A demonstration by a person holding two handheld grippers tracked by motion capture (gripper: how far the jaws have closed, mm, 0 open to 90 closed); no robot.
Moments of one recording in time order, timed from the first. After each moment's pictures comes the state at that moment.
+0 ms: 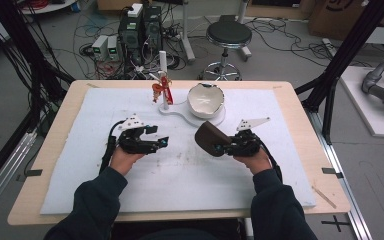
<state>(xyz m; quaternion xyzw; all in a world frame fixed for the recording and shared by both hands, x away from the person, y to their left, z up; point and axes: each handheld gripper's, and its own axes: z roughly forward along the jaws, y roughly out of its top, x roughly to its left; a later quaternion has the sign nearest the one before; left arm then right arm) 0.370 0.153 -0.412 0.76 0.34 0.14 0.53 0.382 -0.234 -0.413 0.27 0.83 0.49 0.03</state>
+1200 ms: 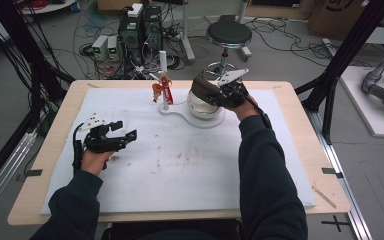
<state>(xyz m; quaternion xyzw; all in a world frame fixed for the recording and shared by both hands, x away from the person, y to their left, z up) 0.364 0.233 -0.416 0.70 0.41 0.18 0.56 0.499 -0.191 -0.339 0.20 0.87 0.38 0.23</state>
